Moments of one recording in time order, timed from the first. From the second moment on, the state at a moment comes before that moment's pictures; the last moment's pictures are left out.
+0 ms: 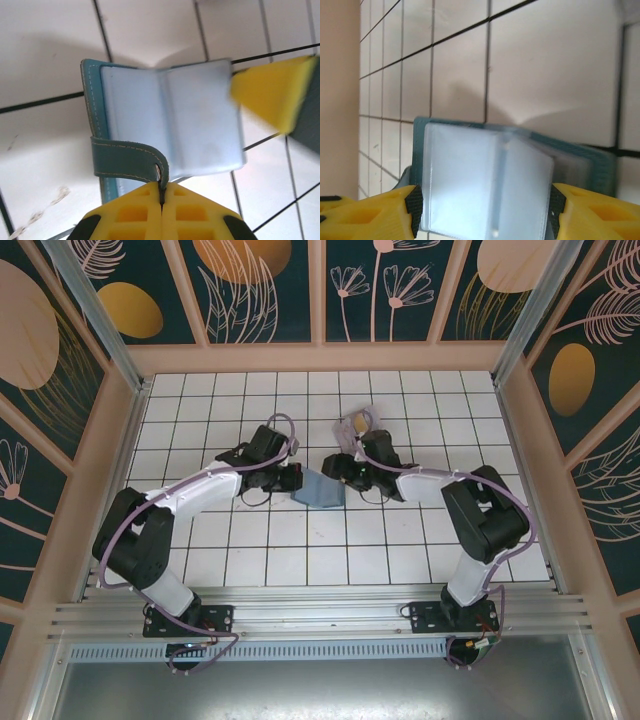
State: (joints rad) left arm -0.56 1.62 1.03 -0.39 0.26 -0.51; right arm 0.52 1.75 0.88 0.16 -0.42 0.81
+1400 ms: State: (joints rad) left arm -0.44 2.10 1.58 -0.34 0.41 -0.51; right arm 0.27 2.11 1.65 -0.48 -0.05 0.23
